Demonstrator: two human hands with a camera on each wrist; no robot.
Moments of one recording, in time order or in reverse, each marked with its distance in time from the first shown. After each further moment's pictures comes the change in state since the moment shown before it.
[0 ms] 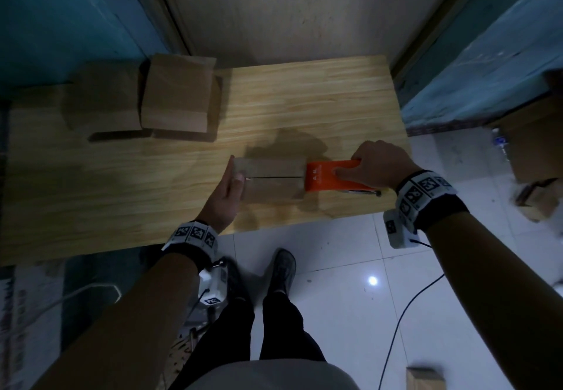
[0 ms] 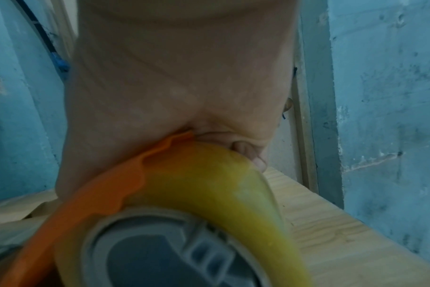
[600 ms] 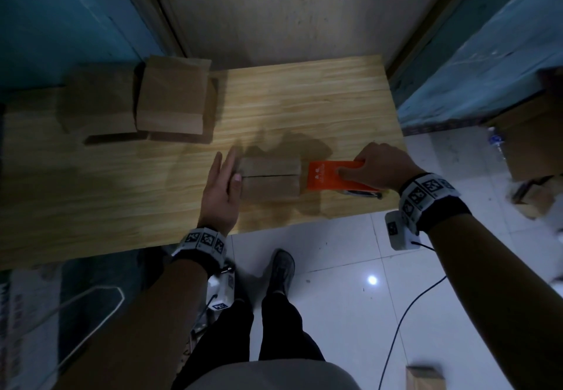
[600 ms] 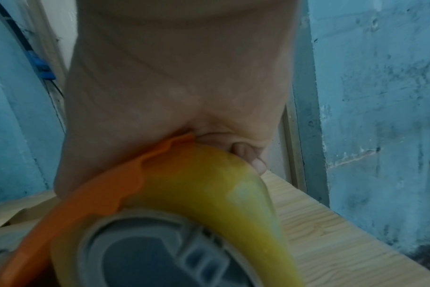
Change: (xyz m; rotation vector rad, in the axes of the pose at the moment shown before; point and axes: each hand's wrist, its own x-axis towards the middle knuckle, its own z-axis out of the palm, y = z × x) left_hand 0.002 -0.004 0.011 0.311 0.299 0.291; right_hand -0.005 0.013 0.001 0.066 -0.028 0.028
